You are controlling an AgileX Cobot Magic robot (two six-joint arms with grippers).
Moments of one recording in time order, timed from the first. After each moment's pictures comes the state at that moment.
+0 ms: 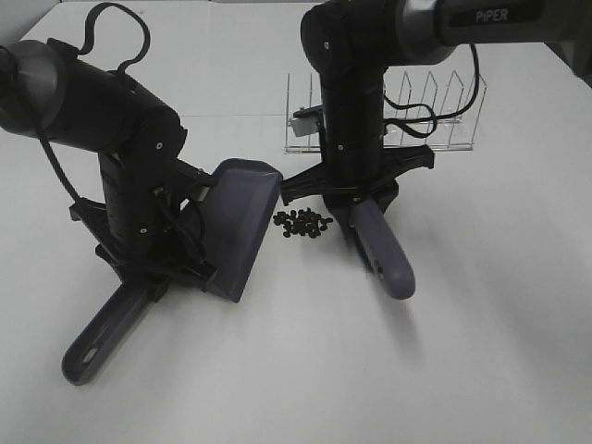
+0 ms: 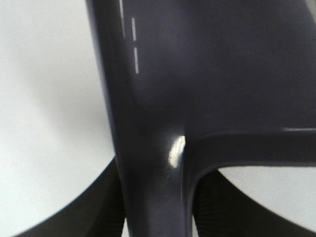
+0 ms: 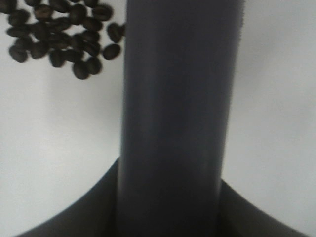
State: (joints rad) left arm -0.58 2.12 -1.28 0.22 0.88 -0.28; right arm 0.55 2.32 -1.78 -0.14 1.23 0.41
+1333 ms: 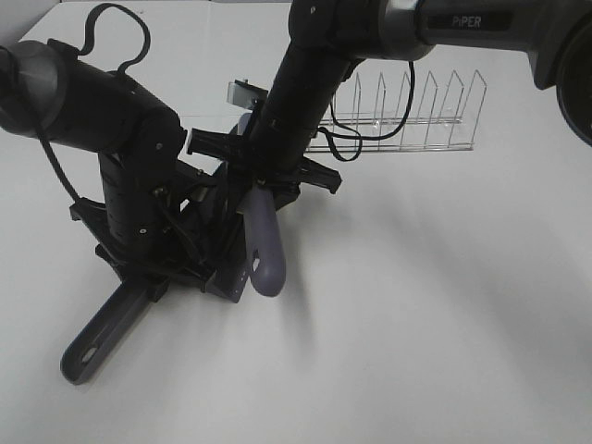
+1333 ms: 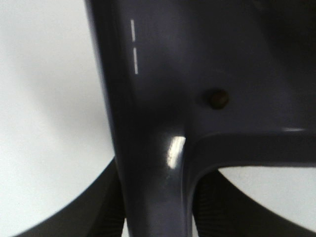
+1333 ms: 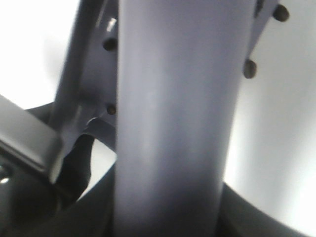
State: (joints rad) left arm -0.58 2.12 -1.28 0.22 0.88 -0.27; right arm 0.55 2.37 -1.91 0.40 1.12 0.26
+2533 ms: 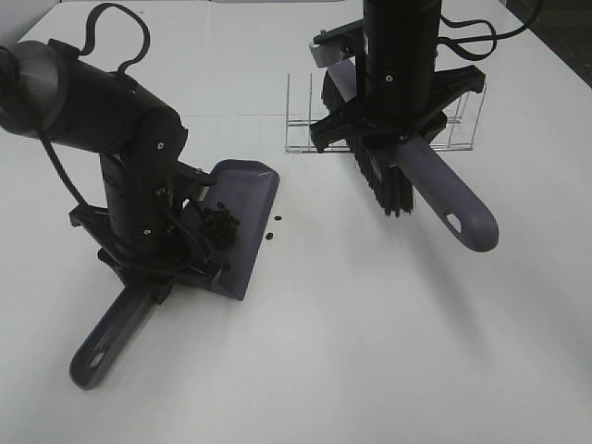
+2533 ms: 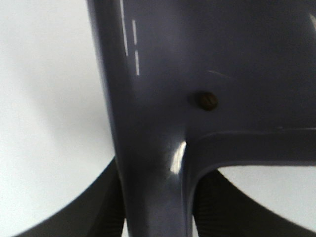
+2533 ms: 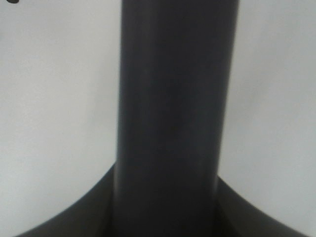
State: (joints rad) left arm -0.58 2.12 -1.28 0.20 0.88 -0.32; right arm 0.55 2.05 -1.66 -0.29 1.24 0.31
